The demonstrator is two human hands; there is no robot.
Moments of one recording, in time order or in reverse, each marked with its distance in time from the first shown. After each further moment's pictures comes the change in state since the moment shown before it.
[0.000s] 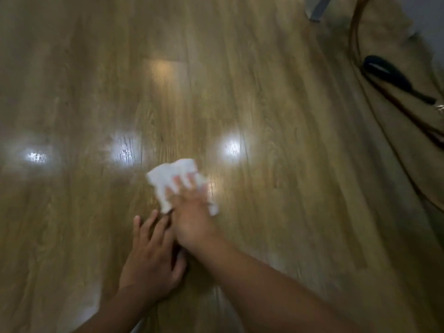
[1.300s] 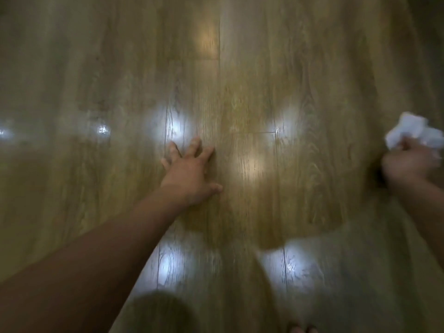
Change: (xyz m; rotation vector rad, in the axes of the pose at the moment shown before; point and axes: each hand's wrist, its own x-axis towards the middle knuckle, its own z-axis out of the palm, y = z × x) left_hand 0.228 -0.004 -0.065 -0.017 -0.536 -0.375; right_hand 0.133 0.400 -0.083 0.271 0.576 0.641
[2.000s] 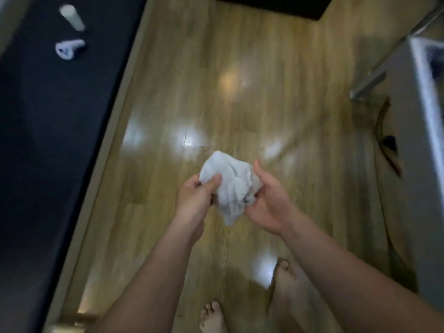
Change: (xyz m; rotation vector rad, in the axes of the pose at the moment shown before) left_hand -0.396 -0.021 -0.338 -1.701 0.246 -0.283; right_hand -0.425 -0.562 -0.389 1.107 -1.385 0.553
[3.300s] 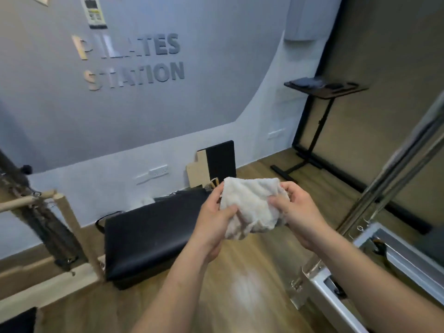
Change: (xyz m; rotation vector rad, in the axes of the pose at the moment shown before) left_hand 0.312 0.766 0.636 0.343 -0.881 0.388; right_hand 0.046 -0.933 0.162 -0.362 0.817 -0.970
